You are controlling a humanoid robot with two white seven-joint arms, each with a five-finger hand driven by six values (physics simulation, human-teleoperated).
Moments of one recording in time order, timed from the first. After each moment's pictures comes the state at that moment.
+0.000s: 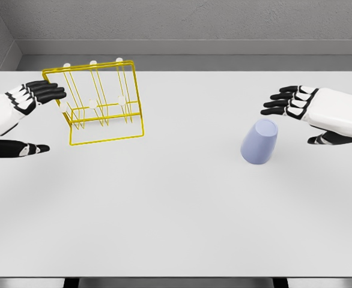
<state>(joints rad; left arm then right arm) 0.00 1.08 -0.19 -1.80 -0.15 -0.61 0.07 -0.49 -1.22 0.58 -1.77 0.23 -0.61 0.18</state>
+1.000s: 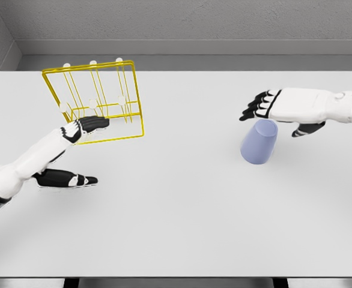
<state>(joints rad) -0.10 0.95 -0.50 -1.80 0.01 -0.61 0.07 -0.77 -0.94 0.73 -1.56 0.33 -0.61 0.61</state>
